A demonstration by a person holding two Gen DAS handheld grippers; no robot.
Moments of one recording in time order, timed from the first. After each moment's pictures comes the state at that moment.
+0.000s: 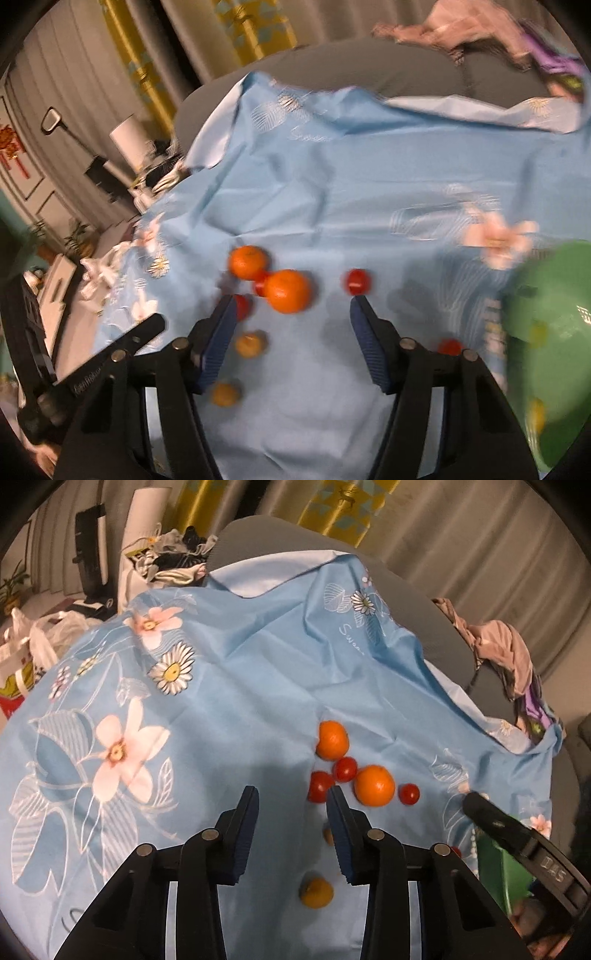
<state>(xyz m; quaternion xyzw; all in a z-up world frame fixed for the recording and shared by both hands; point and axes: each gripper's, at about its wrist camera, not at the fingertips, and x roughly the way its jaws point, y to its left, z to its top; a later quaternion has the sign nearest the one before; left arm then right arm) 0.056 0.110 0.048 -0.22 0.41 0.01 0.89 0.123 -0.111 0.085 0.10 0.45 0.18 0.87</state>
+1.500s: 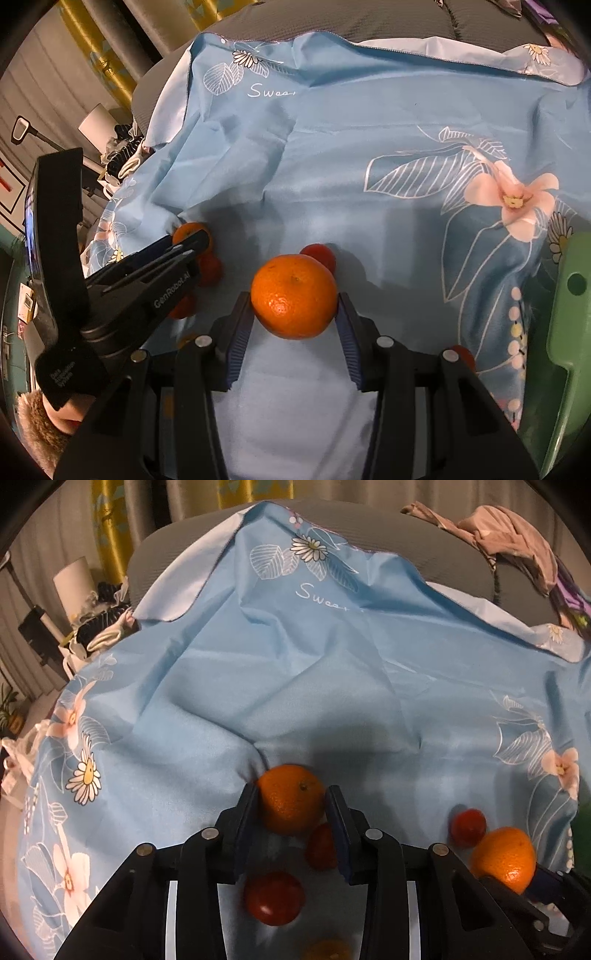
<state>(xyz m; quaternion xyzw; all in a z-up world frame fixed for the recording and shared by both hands) 0.172 0.027 0.016 -0.01 0.45 0.04 0.89 0.148 -0.135 0.033 0.12 0.51 0.14 0.84</state>
